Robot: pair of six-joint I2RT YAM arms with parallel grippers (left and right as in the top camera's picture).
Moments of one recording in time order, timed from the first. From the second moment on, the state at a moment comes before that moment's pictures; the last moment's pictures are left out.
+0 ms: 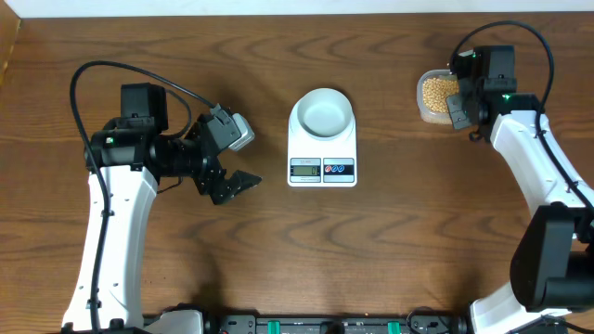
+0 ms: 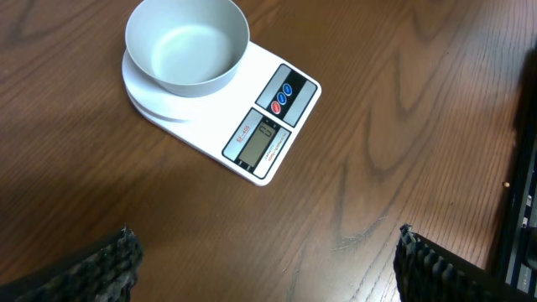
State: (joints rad) left arm 0.06 1.38 1.23 -1.12 0.75 1.01; right arm 0.01 1.76 1.28 -0.51 0.19 -0.30
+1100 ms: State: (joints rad) left arm 0.06 1.38 1.23 -1.12 0.75 1.01; right arm -0.16 1.77 1.29 -0.58 -0.28 -0.02
